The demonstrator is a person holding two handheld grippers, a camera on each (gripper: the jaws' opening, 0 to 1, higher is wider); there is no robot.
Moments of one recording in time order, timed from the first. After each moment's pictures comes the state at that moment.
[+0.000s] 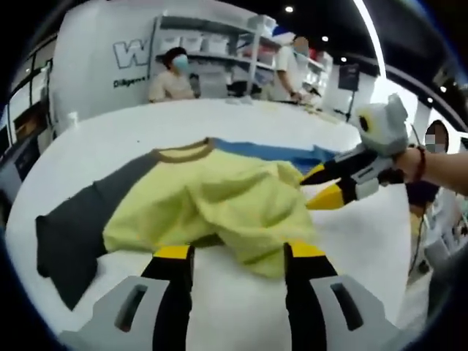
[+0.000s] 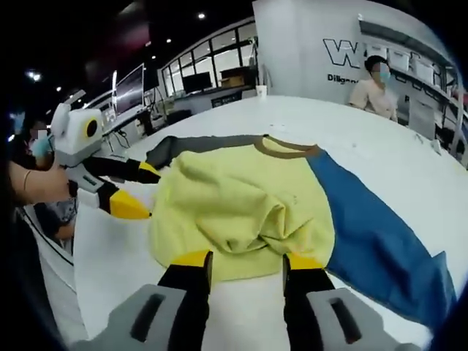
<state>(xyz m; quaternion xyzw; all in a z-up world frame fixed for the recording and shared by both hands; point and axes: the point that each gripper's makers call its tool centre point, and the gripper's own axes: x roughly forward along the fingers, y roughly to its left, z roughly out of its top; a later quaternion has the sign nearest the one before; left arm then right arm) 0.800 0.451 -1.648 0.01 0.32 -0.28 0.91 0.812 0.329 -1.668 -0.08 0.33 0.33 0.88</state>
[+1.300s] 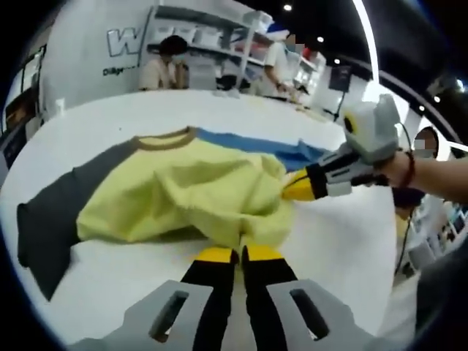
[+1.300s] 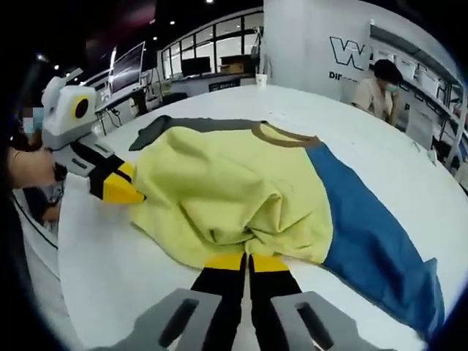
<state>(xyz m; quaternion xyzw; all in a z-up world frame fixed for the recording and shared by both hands) 0.735 0.429 -1.662 0.01 0.32 -0.31 0.89 0.767 0.311 -1.673 -0.08 0.34 0.36 0.86</state>
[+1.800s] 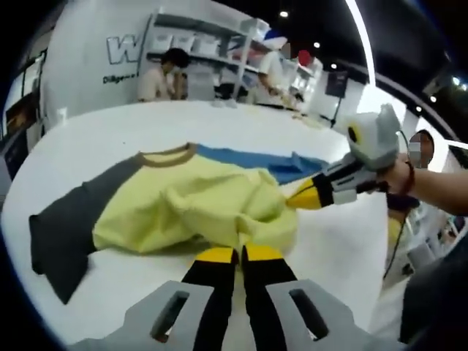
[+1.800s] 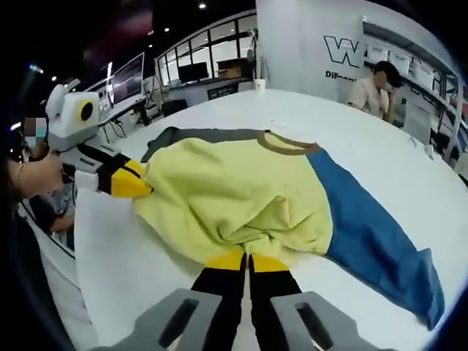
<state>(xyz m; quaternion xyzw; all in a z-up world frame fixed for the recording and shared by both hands) 0.732 0.421 -1.665 0.00 0.33 -0.33 0.88 0.773 0.303 -1.681 -0.14 0.34 0.34 0.87</state>
